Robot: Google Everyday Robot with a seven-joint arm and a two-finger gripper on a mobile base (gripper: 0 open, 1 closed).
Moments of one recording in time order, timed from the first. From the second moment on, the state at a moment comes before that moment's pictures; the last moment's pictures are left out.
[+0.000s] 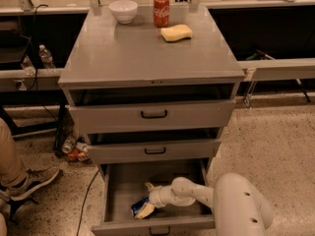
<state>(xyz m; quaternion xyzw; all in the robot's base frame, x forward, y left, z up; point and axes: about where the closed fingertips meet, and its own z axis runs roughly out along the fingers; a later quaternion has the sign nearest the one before) 0.554 0.083 0.140 -0.52 0.72 0.34 0.31</state>
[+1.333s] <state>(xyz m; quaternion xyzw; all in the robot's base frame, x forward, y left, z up) 0.545 0.077 0.134 -0.51 0.71 0.36 0.32</state>
